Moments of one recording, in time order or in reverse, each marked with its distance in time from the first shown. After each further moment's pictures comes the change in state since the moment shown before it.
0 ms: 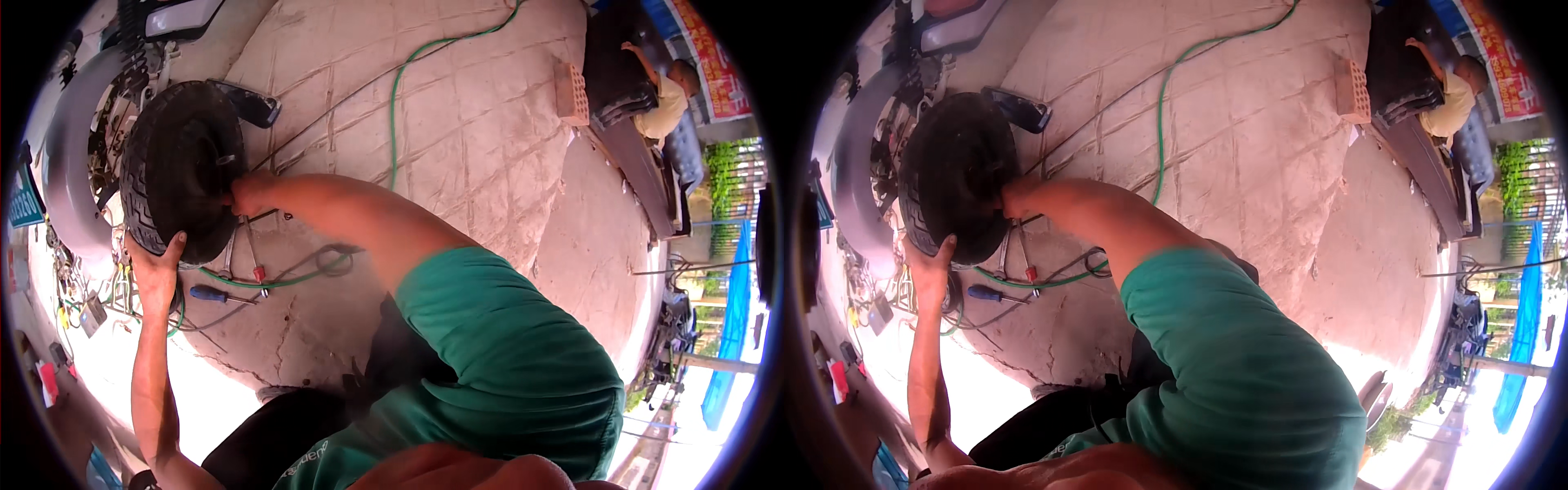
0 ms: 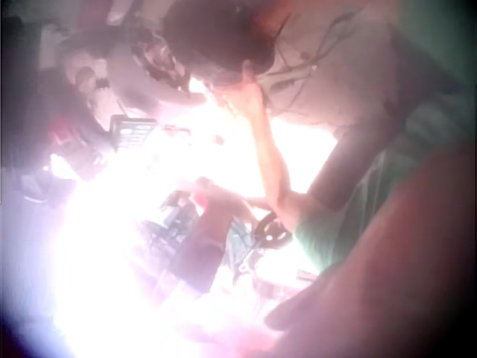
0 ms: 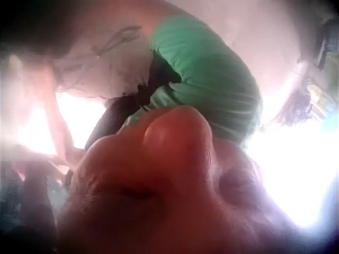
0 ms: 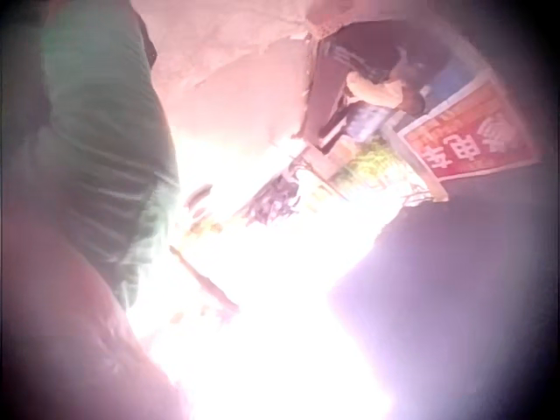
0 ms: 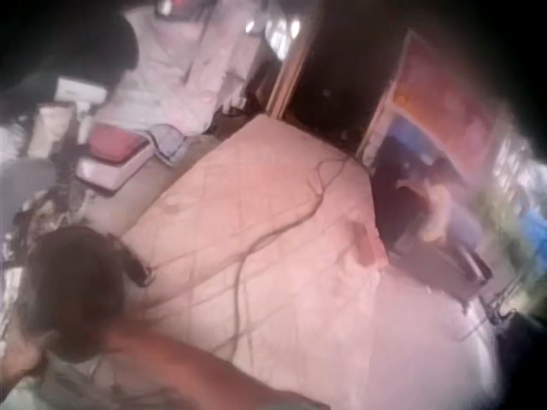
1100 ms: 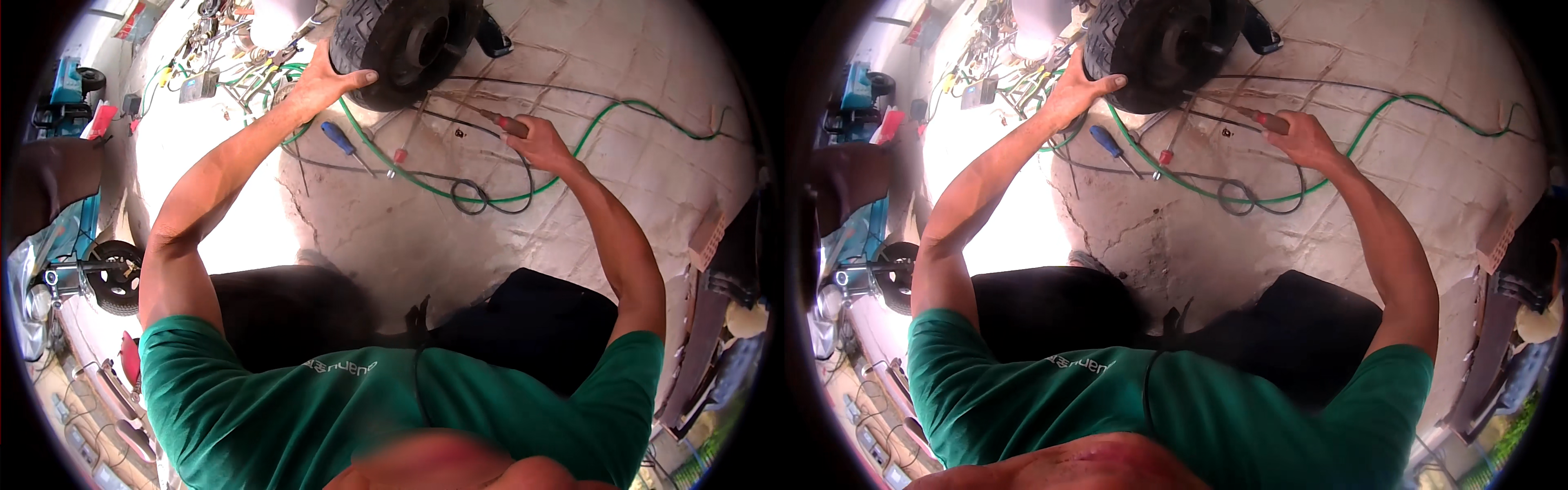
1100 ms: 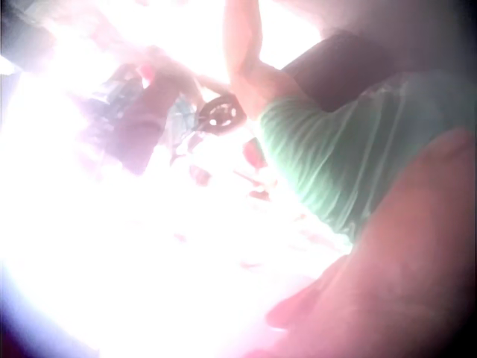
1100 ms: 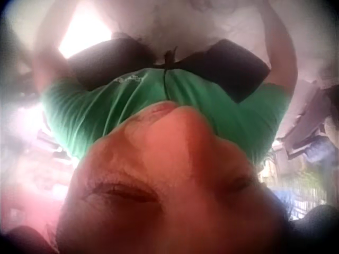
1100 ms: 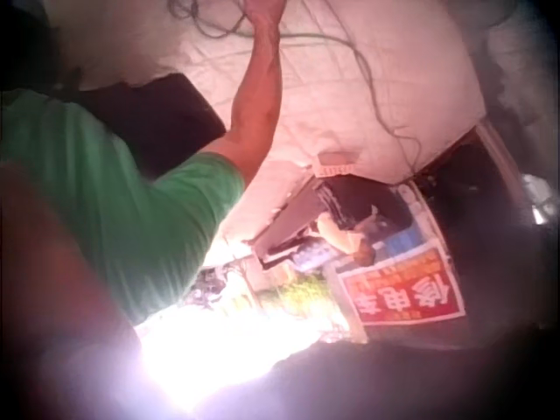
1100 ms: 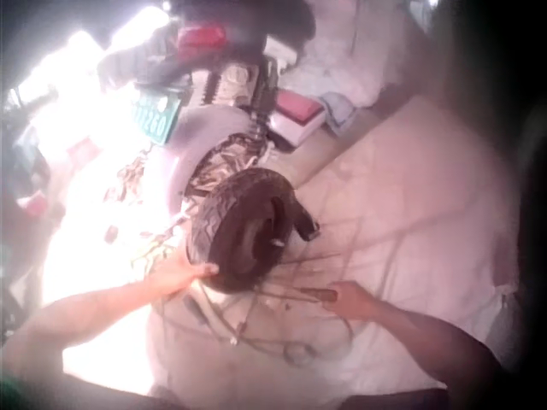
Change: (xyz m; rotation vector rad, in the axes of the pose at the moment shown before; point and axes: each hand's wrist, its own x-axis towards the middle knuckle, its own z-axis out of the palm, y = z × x) left_hand -0.019 -0.044 -0.009 -0.252 -0.100 -0.078; right_hand -0.169 0.074 -0.054 0.107 0.080 -0.029
